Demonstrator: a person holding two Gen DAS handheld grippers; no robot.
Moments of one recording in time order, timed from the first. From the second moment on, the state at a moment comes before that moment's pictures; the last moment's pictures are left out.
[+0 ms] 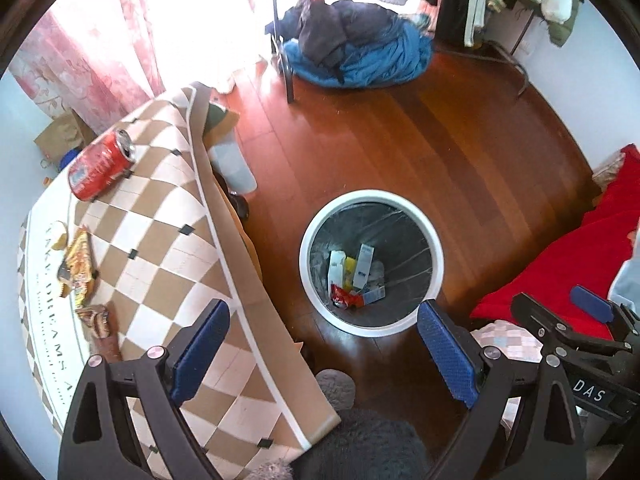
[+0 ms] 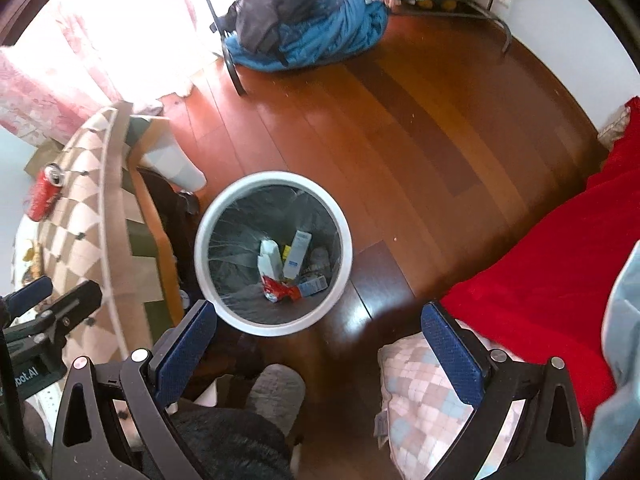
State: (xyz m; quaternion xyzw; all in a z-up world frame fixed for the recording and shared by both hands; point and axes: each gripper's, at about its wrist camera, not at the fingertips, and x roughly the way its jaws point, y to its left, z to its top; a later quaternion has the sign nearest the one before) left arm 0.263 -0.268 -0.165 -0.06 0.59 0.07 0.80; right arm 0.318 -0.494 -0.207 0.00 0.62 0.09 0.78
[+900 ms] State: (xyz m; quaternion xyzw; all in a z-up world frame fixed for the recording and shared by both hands) left arm 0.031 0.040 -0.242 -0.15 0.60 0.36 0.70; right arm 0.202 -0.203 -0.166 -0.02 0.62 0.29 0.73
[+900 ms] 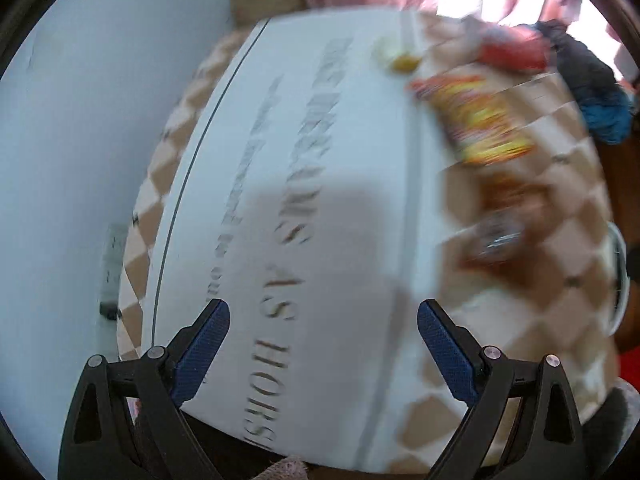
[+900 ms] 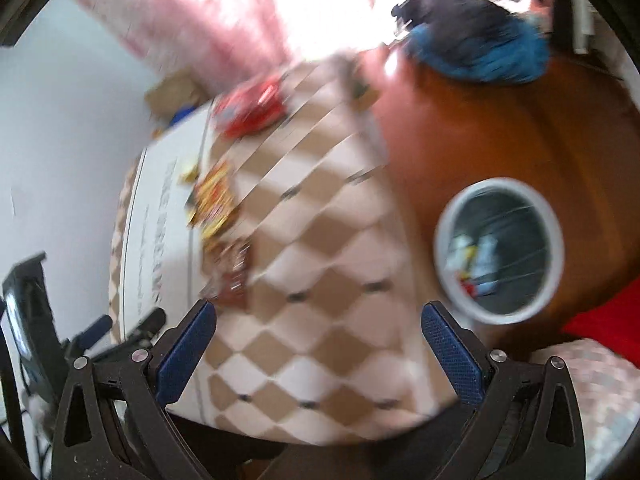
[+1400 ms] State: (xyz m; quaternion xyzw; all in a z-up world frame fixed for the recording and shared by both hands) left arm 0.009 0.087 -0.276 -0.20 0.60 0.36 0.68; right arm 0.168 -0.042 -0.272 -0.17 0.63 0.26 0.72
